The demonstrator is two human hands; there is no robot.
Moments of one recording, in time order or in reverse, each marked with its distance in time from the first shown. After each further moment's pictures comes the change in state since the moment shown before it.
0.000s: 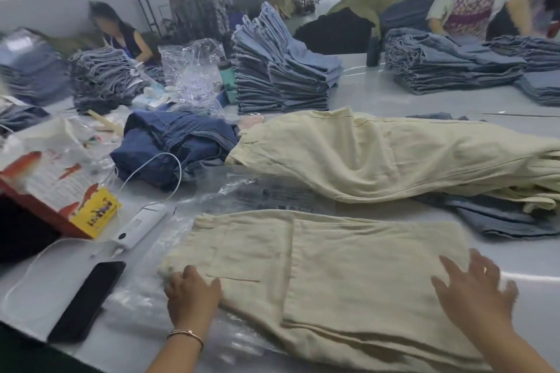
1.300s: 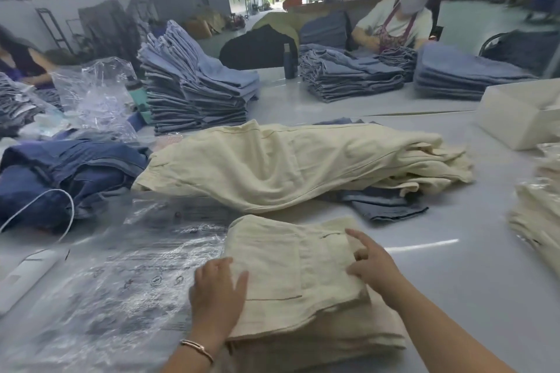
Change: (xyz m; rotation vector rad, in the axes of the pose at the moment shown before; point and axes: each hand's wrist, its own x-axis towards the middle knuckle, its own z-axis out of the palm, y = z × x) left_hand -0.113 0.156 0.058 -0.006 -0.010 0.661; right_hand 0.027 0.060 -0.025 1.227 -0.266 -0.040
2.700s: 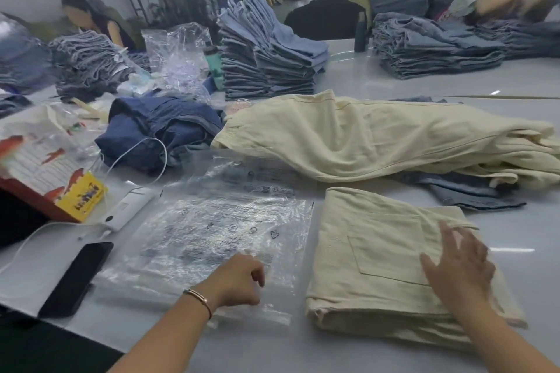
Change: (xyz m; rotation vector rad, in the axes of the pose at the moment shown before) left_hand -0.019 -0.117 -0.054 0.052 -0.634 0.184; right_hand -0.012 0.036 0.039 -0.942 0.439 -0.131
